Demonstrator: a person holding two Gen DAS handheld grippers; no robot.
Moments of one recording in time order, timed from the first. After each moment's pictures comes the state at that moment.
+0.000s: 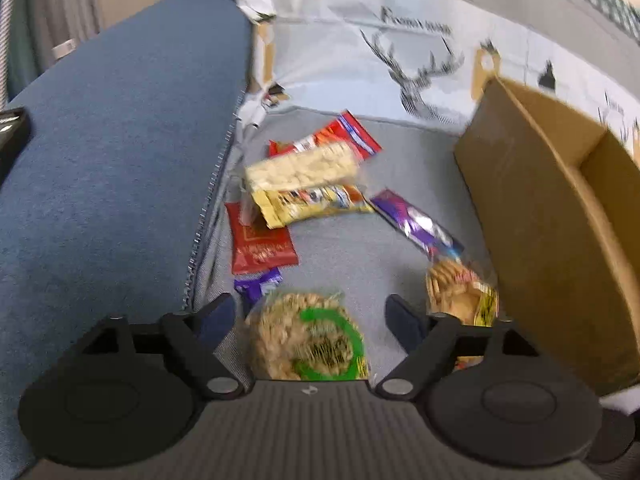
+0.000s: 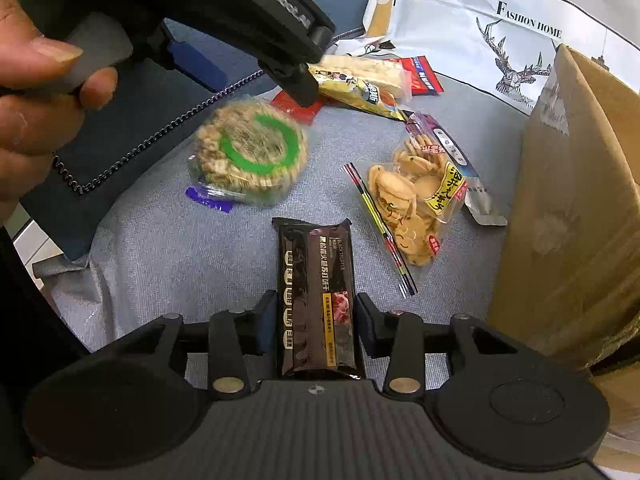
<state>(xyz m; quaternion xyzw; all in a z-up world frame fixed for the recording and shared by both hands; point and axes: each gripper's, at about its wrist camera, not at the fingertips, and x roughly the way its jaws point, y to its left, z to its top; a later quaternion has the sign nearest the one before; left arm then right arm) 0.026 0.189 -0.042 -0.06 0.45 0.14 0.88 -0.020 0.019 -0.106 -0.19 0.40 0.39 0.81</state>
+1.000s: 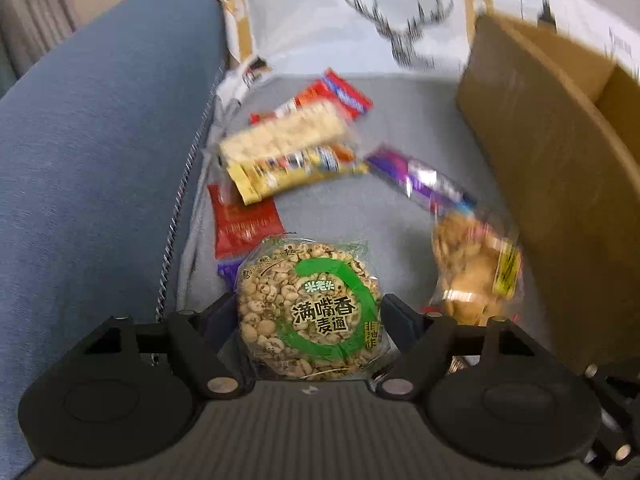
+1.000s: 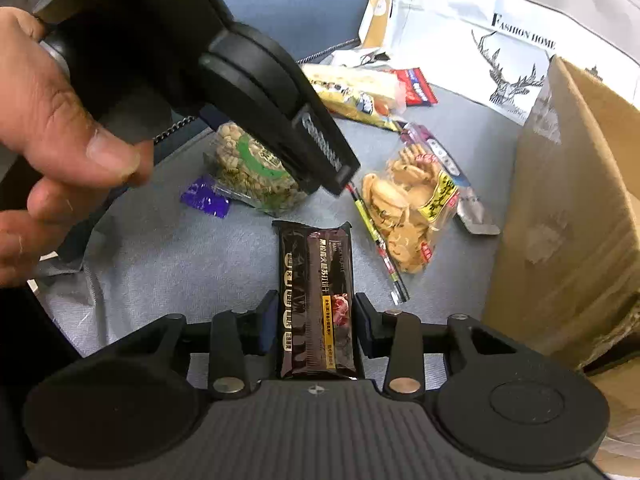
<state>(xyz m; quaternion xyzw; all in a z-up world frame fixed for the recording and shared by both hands) 0.040 0.172 -0.064 -0.02 0.47 0.15 0.87 -0.026 0.015 -0.104 -0.19 0.38 0.38 0.82</state>
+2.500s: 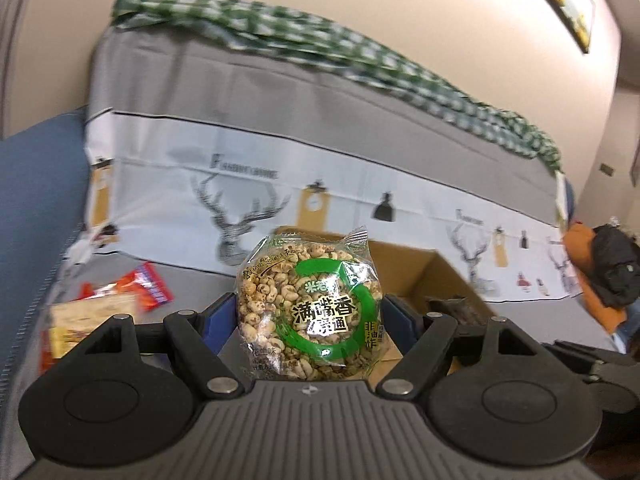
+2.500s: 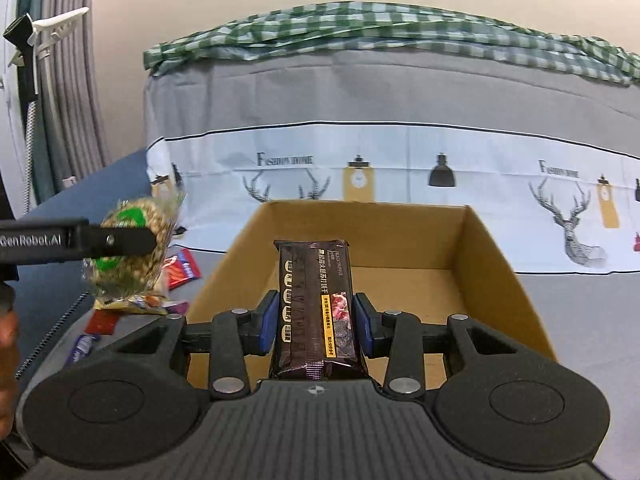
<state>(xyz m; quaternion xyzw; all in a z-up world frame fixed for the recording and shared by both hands) 0.051 0.063 0.027 -0.13 0.23 -0.01 0.96 0.051 -0.169 0.012 -0.03 0.24 0.22 0.94</state>
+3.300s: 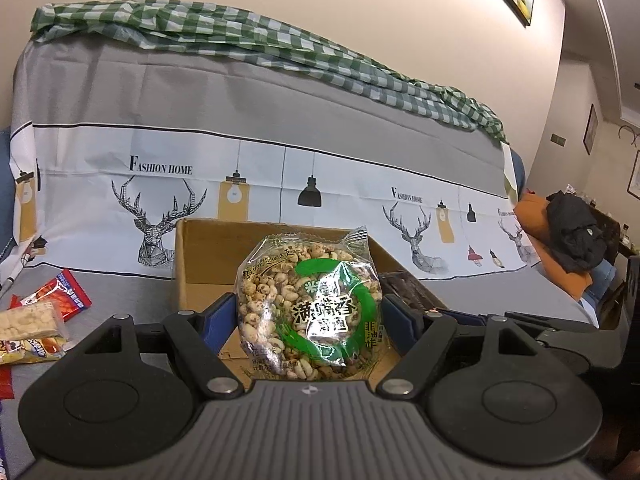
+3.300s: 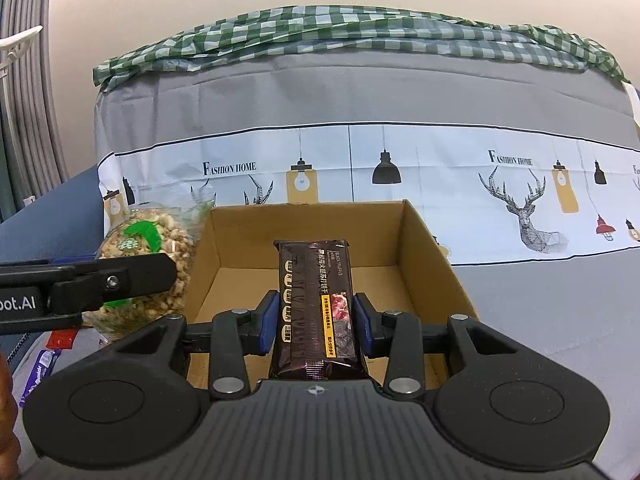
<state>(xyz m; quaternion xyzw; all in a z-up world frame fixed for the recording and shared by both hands) 0.059 -0.003 0.017 -0.10 0.22 -0.08 0.97 0.063 -0.203 0.005 -0.01 0.24 0.17 0.96</state>
